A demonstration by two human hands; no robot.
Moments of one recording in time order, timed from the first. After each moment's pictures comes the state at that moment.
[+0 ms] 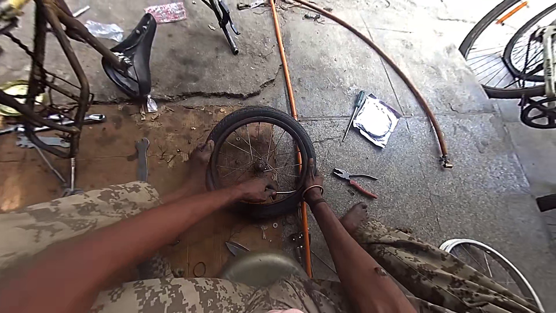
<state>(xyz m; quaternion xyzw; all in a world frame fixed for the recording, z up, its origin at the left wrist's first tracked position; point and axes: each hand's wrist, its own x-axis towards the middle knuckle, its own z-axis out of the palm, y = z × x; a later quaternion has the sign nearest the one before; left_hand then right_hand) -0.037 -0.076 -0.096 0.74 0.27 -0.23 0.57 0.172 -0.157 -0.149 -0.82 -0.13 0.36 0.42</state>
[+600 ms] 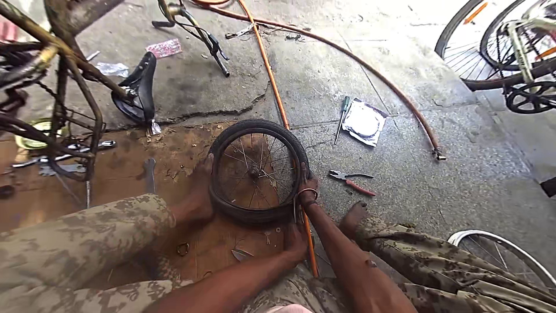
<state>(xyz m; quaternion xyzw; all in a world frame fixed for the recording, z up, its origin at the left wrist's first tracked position) 0.051 -0.261 -0.073 0.51 0.60 -0.05 0.61 0.163 -0.156 -0.155 -0.86 -0.17 0.31 0.38</state>
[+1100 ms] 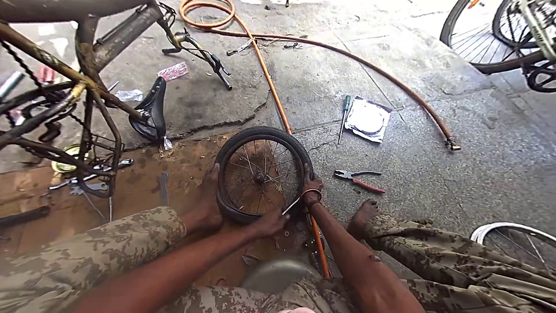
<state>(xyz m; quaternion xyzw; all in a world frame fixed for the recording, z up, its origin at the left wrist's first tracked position) -0.036 -0.154 -0.049 0.70 0.40 -0.24 0.54 0.161 -0.148 -0.141 -0.90 -0.13 0.32 0.27</state>
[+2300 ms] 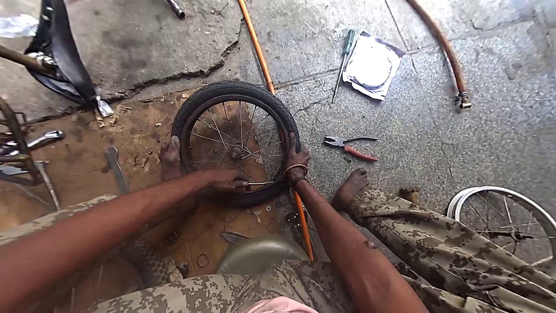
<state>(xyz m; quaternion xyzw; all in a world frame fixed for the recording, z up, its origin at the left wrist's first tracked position) -0.057 -0.049 -0.126 0.73 0.18 -0.39 0.53 0.169 -0.151 -0.156 -0.90 -0.13 0.33 0.23</state>
